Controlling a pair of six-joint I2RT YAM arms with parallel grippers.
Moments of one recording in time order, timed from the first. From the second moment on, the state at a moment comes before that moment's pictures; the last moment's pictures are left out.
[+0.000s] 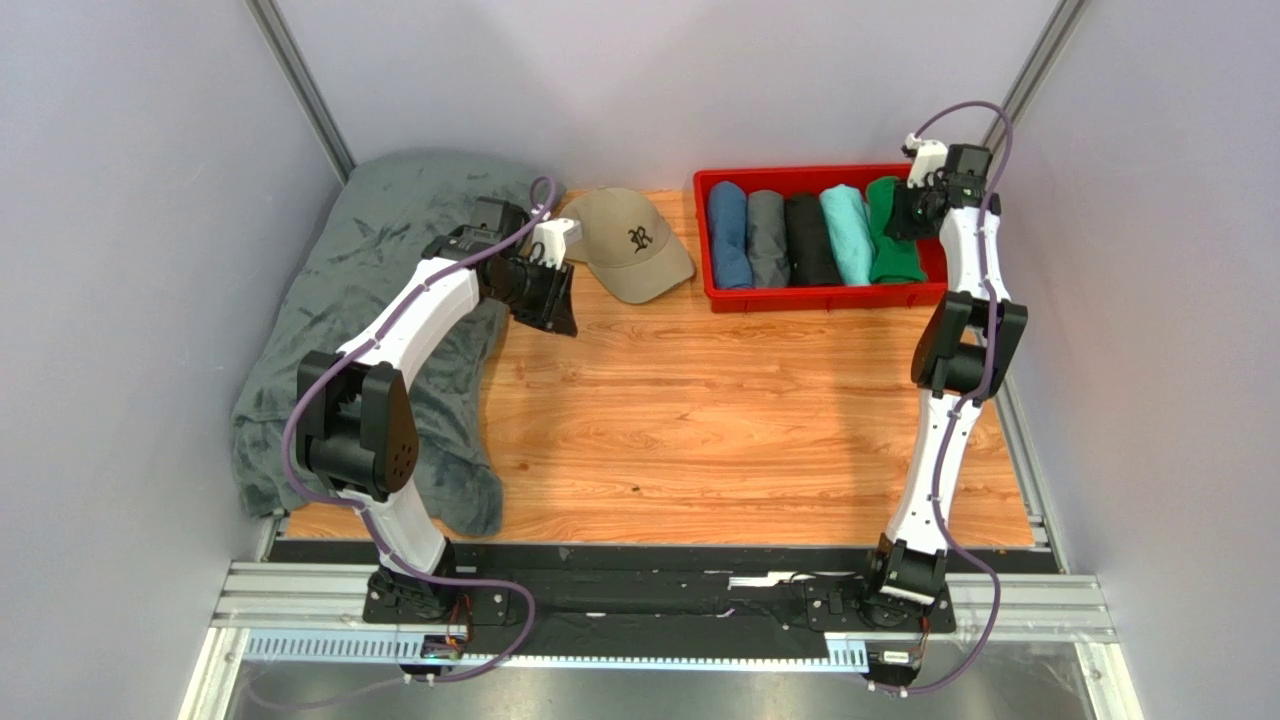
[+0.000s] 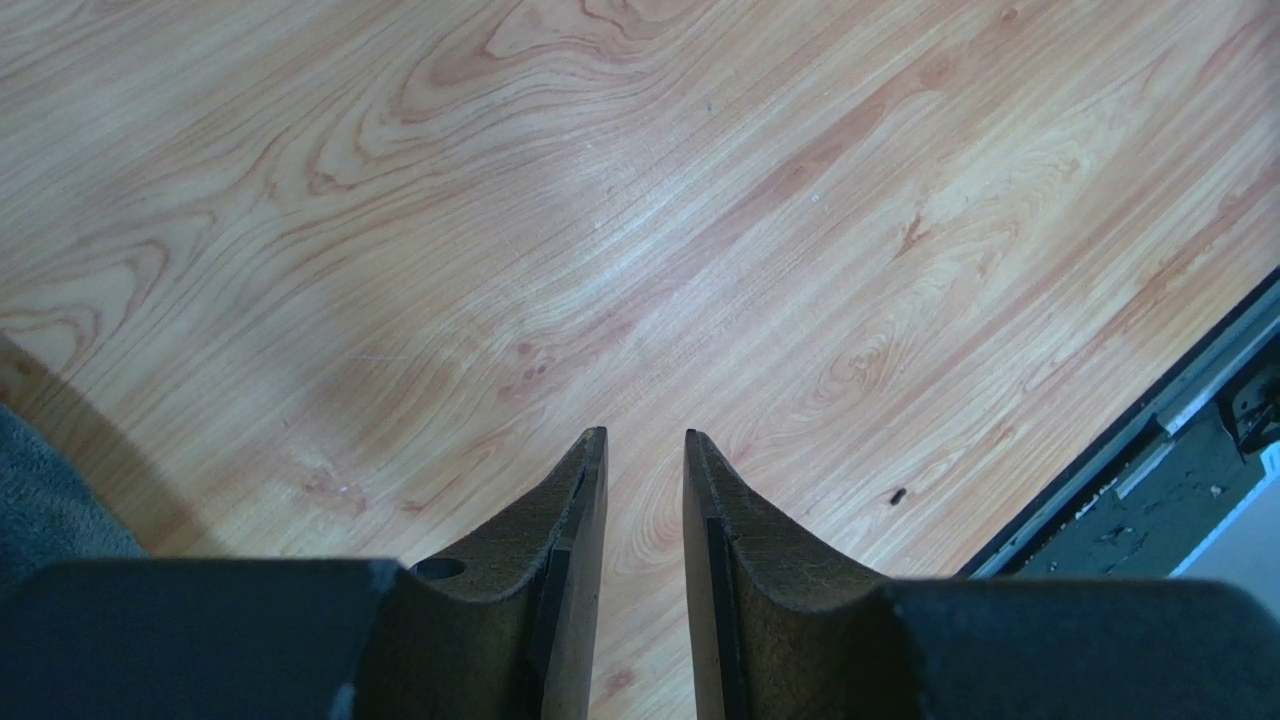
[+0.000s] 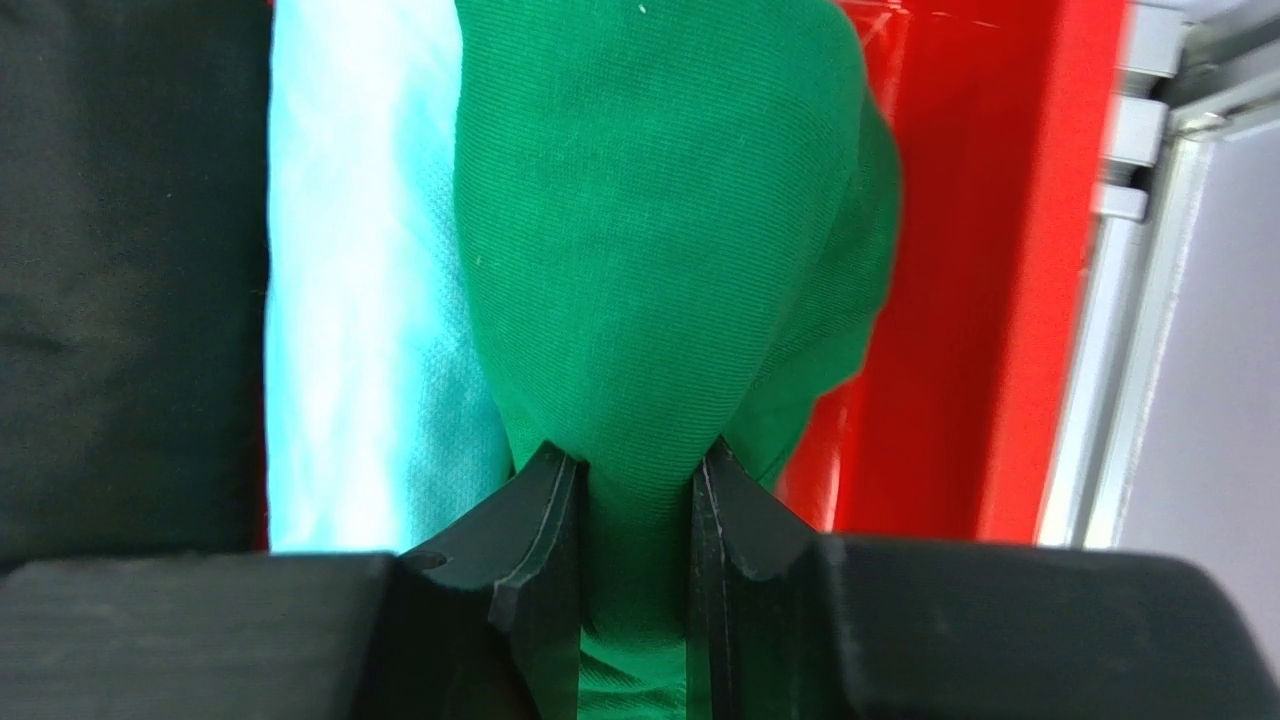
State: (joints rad) left arm -0.25 1.74 1.45 -0.75 0.51 0.12; right arm -0.27 2.56 2.45 -0.66 -0.31 -0.29
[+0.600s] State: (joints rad) left arm -0.25 1.74 1.45 -0.75 0.52 0.11; right arm -0.26 2.57 2.44 -0.62 -0.22 -0.32
